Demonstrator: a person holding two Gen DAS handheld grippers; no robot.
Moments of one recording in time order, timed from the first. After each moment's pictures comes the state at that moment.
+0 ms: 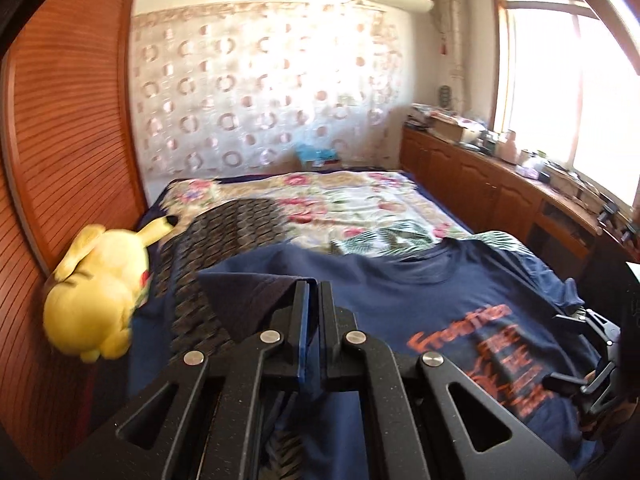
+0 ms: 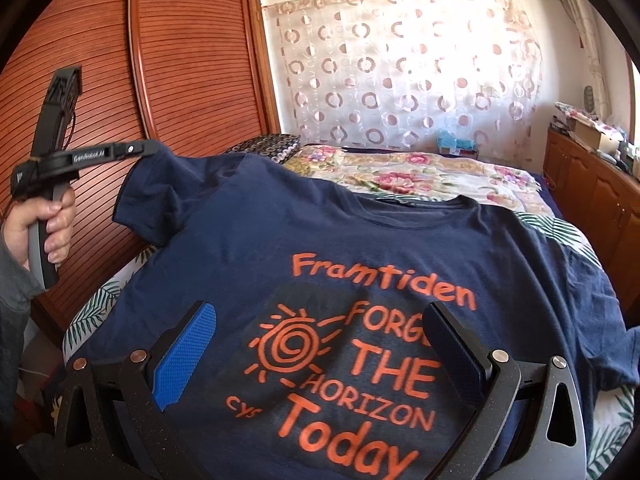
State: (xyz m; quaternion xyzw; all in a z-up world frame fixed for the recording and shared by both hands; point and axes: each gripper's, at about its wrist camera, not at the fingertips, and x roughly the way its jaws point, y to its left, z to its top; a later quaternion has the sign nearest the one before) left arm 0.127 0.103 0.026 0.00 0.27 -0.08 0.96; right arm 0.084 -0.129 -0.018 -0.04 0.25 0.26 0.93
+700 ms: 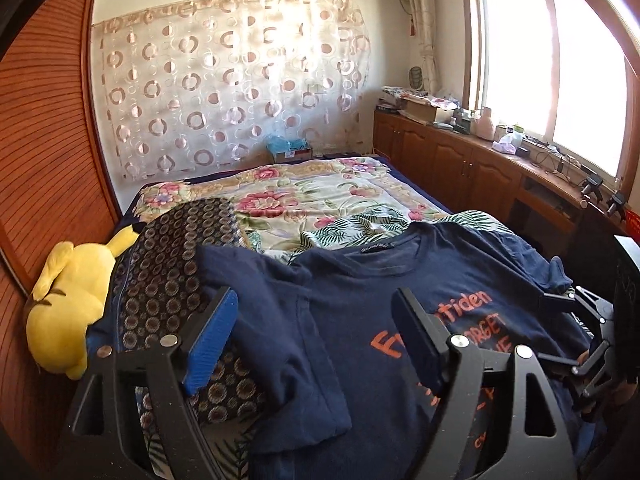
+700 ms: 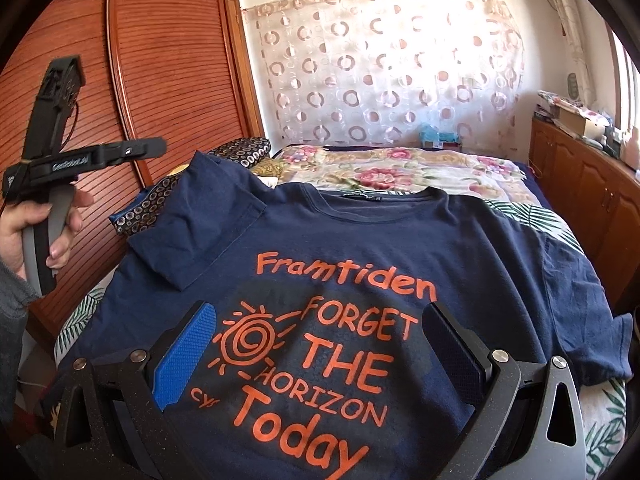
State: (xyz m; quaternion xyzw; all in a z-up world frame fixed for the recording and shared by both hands) left arm 0.130 0.069 0.020 0.03 0.29 -0.12 0.95; right arm 0.084 -0.145 -0.013 -0.04 0.26 0.24 0.93
